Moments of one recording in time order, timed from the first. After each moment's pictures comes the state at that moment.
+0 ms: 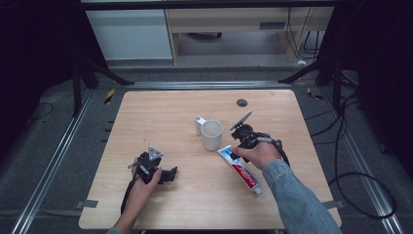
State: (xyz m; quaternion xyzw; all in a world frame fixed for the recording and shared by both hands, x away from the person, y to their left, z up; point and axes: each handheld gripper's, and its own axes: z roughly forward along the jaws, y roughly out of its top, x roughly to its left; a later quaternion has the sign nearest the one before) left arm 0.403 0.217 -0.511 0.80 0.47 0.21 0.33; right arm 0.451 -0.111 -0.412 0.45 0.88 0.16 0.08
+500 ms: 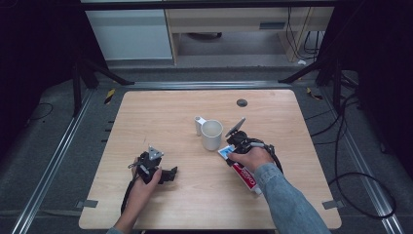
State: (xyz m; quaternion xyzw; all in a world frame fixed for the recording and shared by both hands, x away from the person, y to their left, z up) left arm 0.403 0.216 -0.511 0.80 0.47 0.20 0.33; right arm 0.454 -0.099 -0.442 0.46 0.88 0.13 0.05
